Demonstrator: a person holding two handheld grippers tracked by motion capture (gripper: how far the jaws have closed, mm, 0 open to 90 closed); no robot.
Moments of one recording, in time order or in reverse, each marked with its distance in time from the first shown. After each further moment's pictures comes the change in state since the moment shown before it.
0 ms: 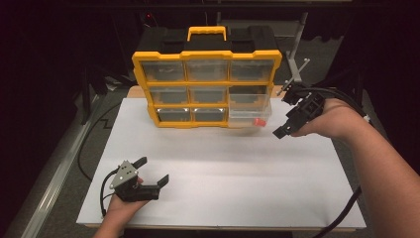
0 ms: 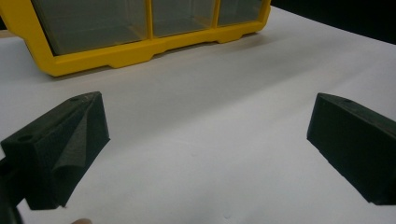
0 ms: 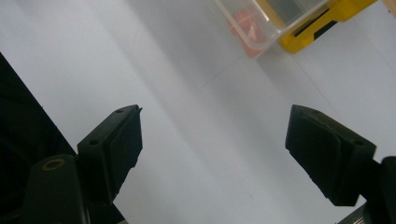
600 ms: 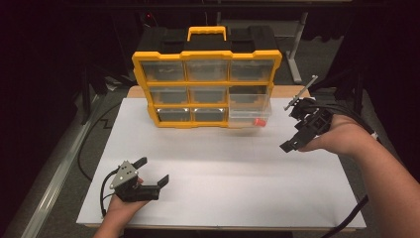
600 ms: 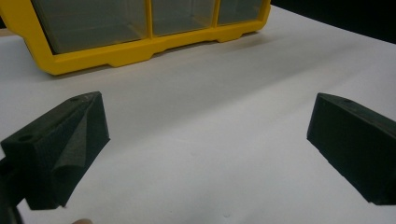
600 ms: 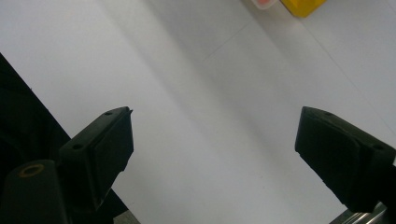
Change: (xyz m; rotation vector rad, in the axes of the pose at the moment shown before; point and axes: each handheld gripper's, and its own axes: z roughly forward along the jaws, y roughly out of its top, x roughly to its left) left arm 0.000 0.000 0.000 0.003 -0.002 0.001; right arm 0.007 -0.032 0.015 0.018 -0.011 0.030
